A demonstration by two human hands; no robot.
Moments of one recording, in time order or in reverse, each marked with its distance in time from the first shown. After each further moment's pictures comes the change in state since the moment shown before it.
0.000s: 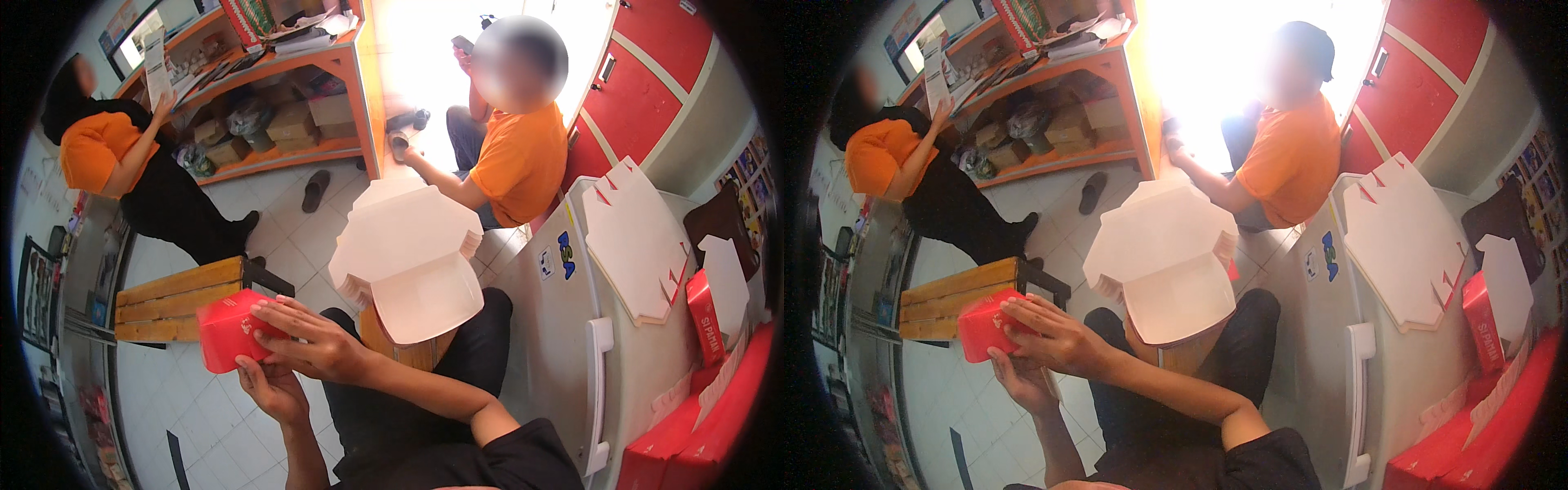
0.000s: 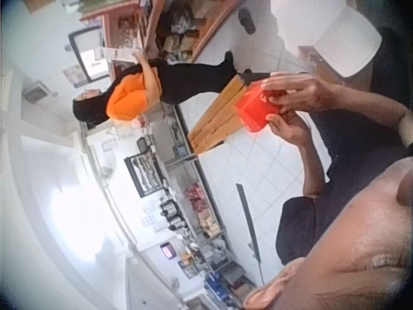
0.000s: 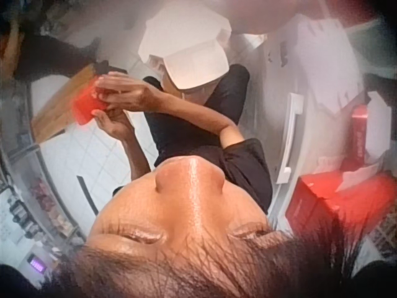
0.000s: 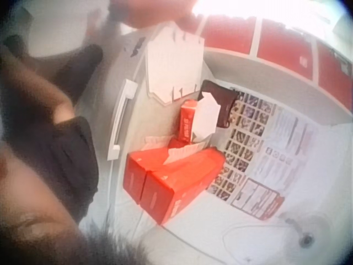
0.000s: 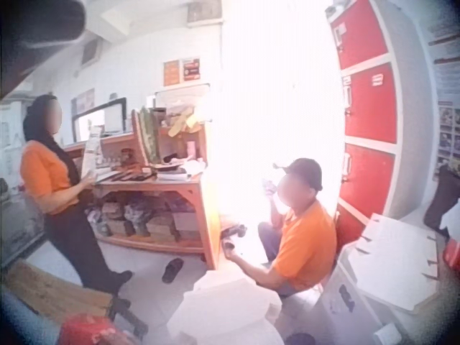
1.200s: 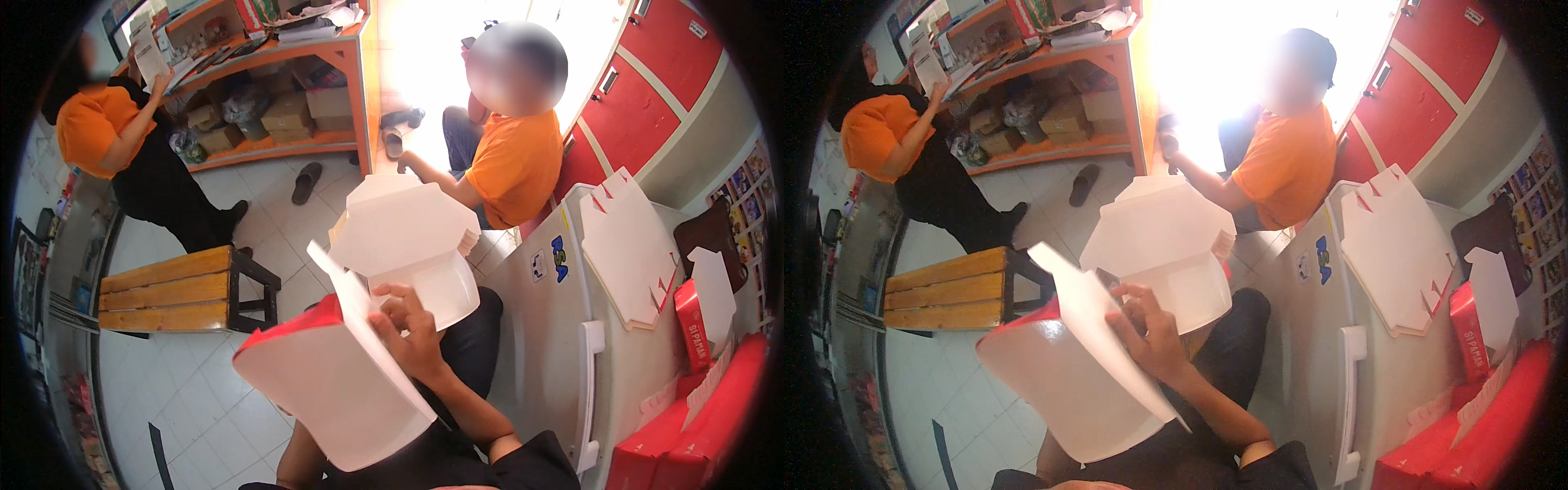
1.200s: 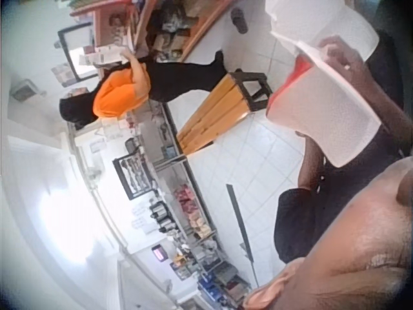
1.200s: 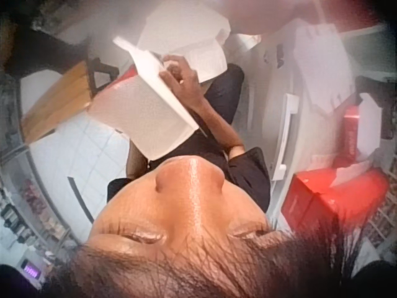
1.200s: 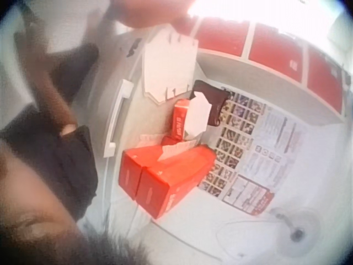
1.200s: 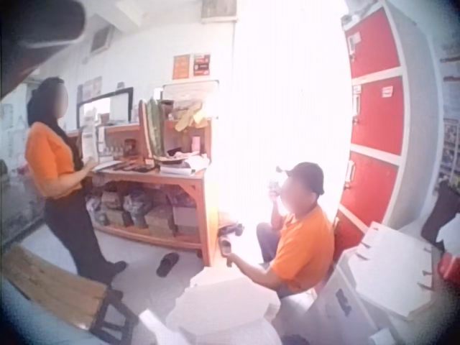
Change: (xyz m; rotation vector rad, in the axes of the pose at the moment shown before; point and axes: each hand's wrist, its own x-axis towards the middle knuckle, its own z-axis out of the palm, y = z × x) left_hand -0.016 -0.059 -0.010 0.159 -0.606 -0.666; right_hand -0.043 -0.036 -0.103 -0.076 0.151 0.862
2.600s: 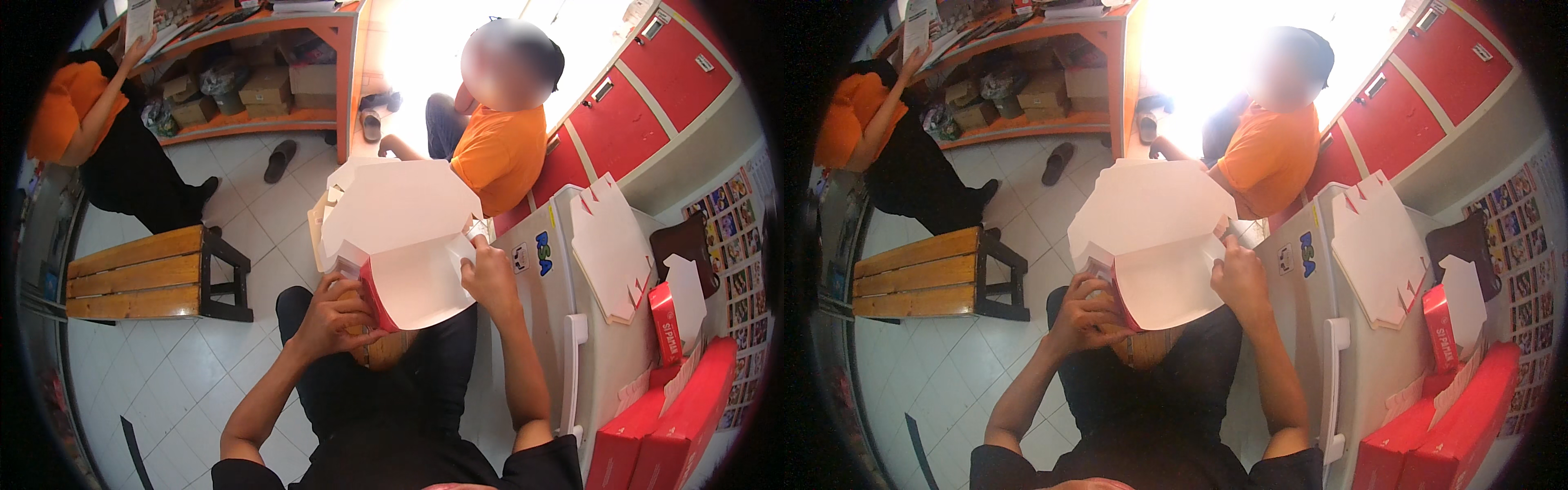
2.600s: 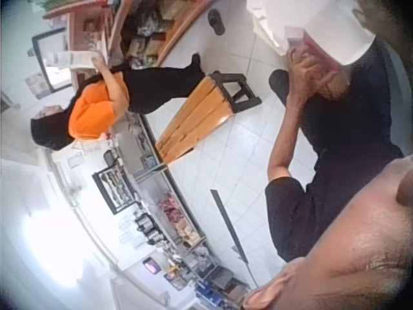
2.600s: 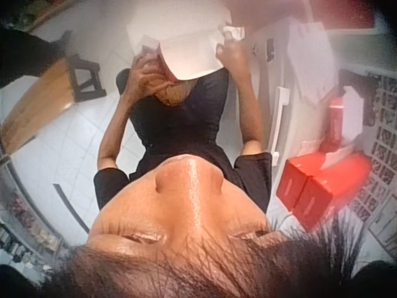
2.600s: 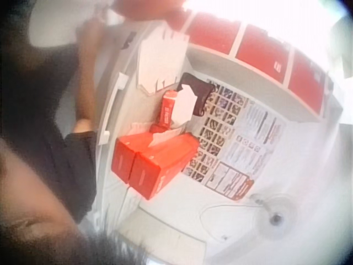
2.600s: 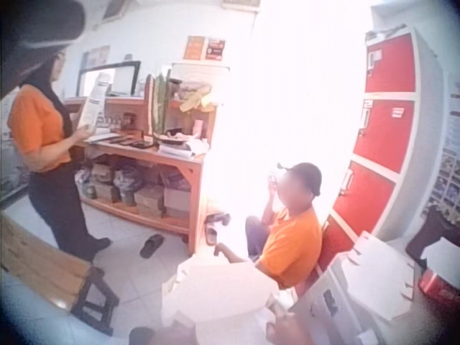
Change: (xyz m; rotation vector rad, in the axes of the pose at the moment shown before) left_hand 0.080 0.011 -0.014 0.992 -0.279 0.873; right_hand 0.053 0.022 -0.119 -1.099 0.025 0.257
